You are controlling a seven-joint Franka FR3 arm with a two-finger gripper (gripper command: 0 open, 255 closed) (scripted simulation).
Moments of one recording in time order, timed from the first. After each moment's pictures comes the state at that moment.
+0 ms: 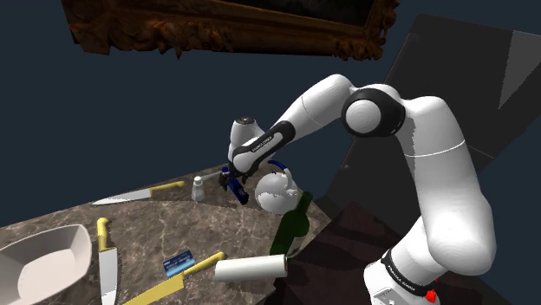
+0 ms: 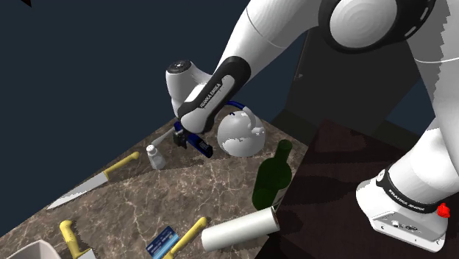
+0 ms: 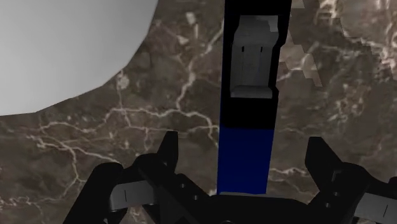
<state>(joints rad) 0.09 0.80 0.08 -1.77 -0.12 2.59 0.38</state>
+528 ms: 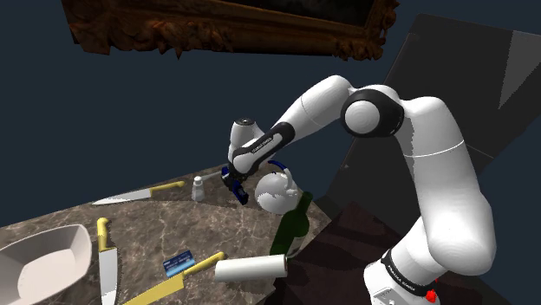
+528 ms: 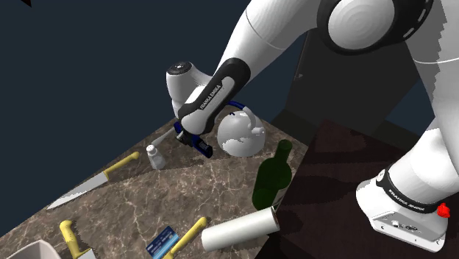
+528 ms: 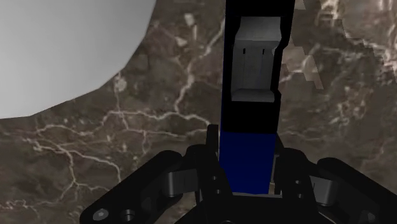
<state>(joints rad) 0.09 0.81 0.08 -1.77 -0.12 2.59 0.39</state>
